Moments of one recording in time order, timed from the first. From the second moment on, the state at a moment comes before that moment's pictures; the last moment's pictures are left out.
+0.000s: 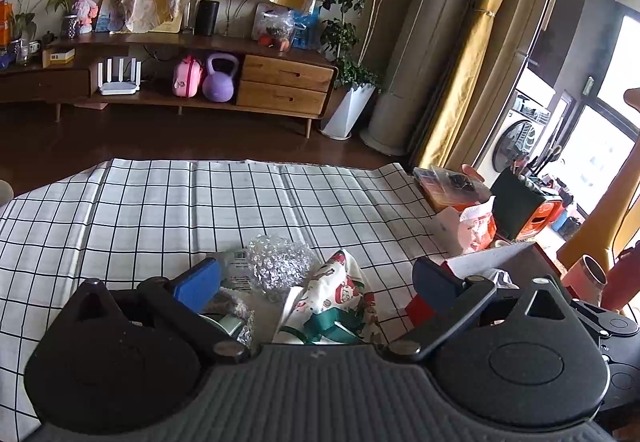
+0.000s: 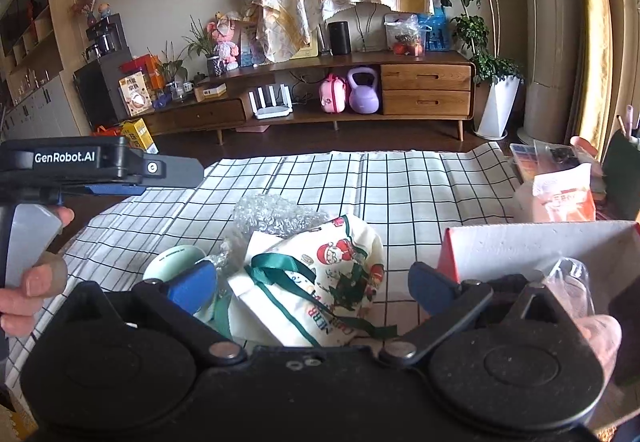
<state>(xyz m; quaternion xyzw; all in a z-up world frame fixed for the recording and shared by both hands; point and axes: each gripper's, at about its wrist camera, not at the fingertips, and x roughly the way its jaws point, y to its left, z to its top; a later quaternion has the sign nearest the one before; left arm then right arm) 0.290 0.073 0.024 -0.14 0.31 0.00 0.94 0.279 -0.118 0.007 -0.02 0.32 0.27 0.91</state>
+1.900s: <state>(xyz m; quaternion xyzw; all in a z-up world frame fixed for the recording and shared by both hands) 0.378 0.065 -0.049 -0.15 0.36 0.01 0.92 0.362 -0.093 -0.064 0.08 0.36 0.24 0.90</state>
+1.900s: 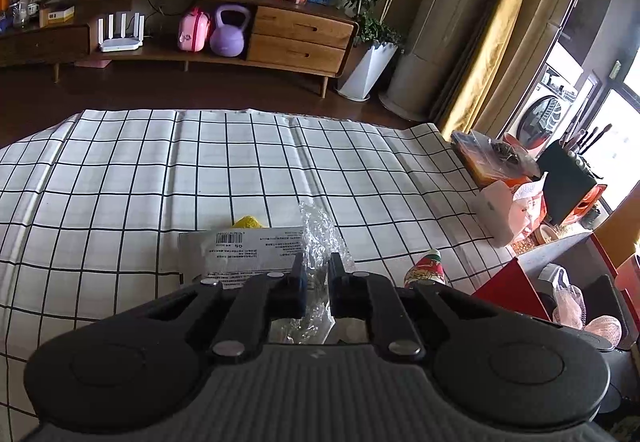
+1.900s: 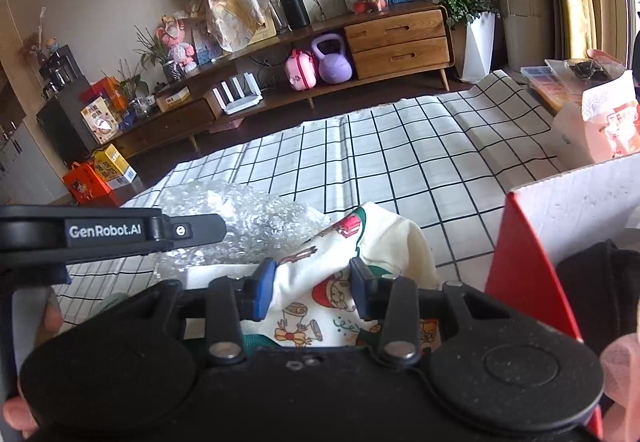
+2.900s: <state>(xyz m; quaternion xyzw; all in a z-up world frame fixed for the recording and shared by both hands) 0.306 0.028 0.026 -0.13 0.30 -0.01 0.95 0.261 -0.236 0.029 0.13 0.28 0.27 0.91</state>
